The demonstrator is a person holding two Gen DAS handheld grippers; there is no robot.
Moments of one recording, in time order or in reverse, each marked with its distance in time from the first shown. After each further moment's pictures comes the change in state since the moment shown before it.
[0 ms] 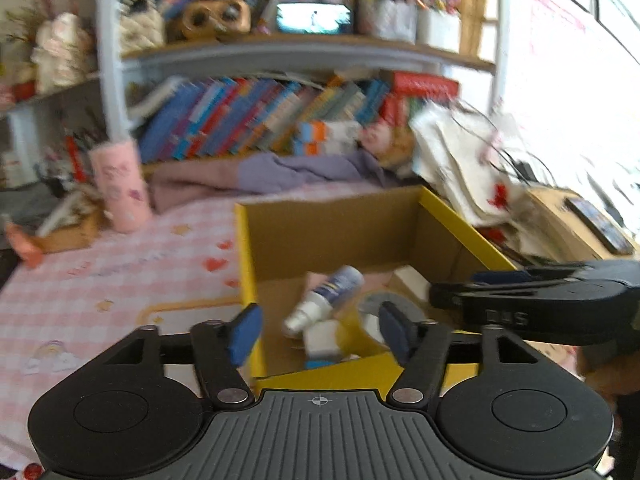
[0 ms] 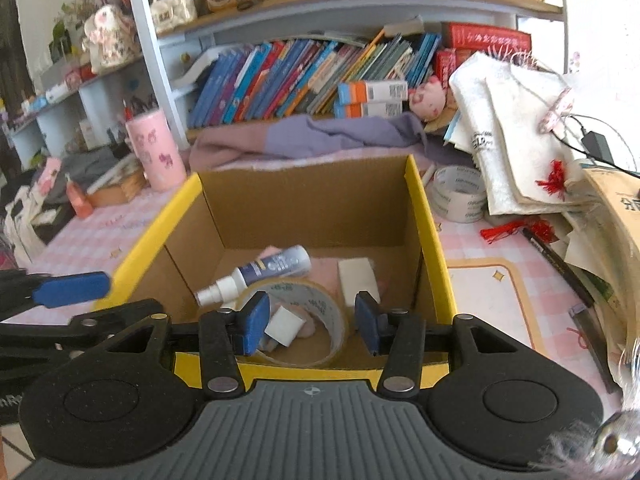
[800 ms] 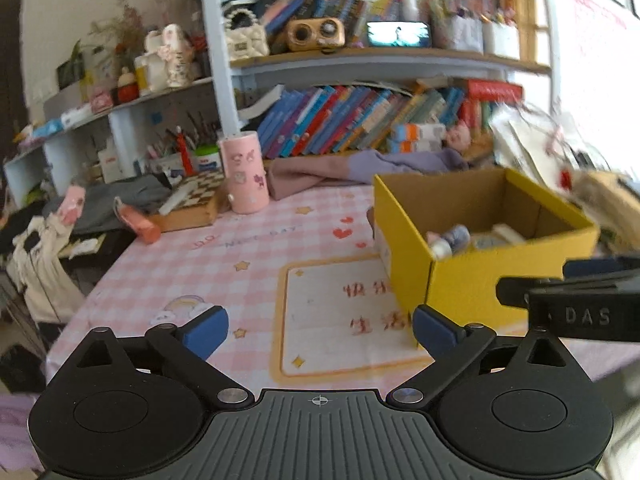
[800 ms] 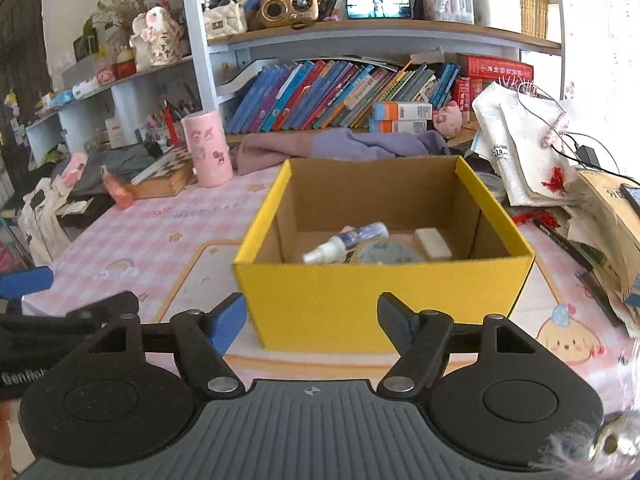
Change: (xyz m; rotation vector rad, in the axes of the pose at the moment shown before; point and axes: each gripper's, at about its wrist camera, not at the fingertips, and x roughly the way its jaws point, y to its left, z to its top) left arm -0.082 0.073 -0.065 0.033 -0.020 0.189; right arm -0.059 0.114 -0.059 -0.033 -0.062 -0.044
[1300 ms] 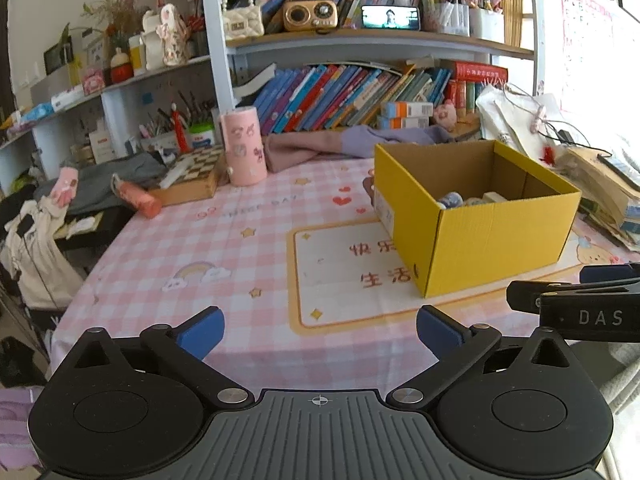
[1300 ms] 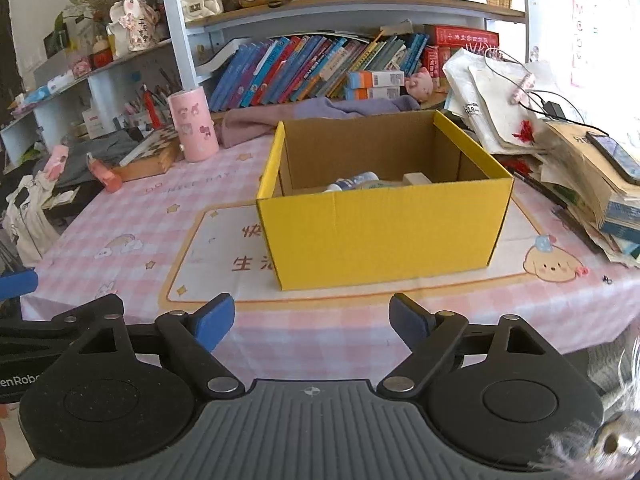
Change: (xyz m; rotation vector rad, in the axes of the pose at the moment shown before) left arm -0.022 0.037 -0.026 -0.005 0.056 -0.062; right arm -0.028 0.037 -0.036 0.083 0.061 -0.089
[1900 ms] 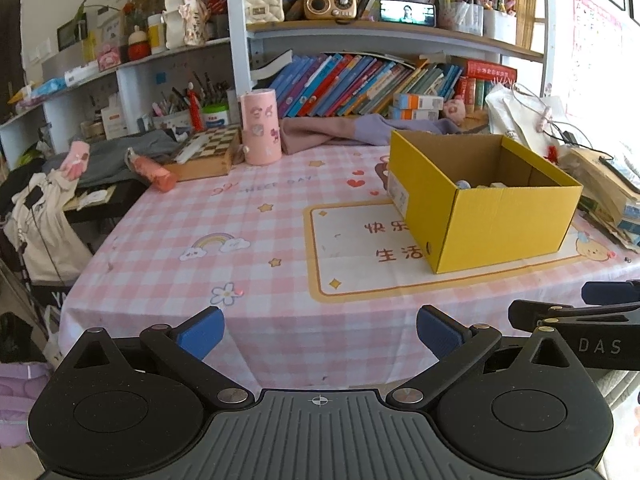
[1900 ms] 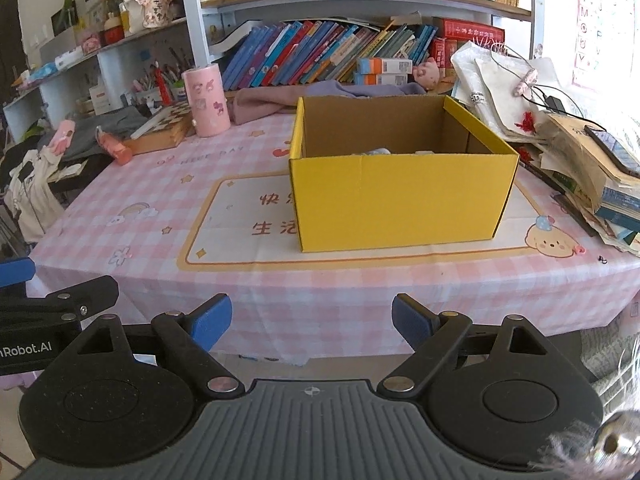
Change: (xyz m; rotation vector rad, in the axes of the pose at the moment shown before) left arm -0.018 0.027 -0.020 -0.046 0.030 -0.008; right arm -0.015 0.030 -0.024 -0.034 0.043 -0.016
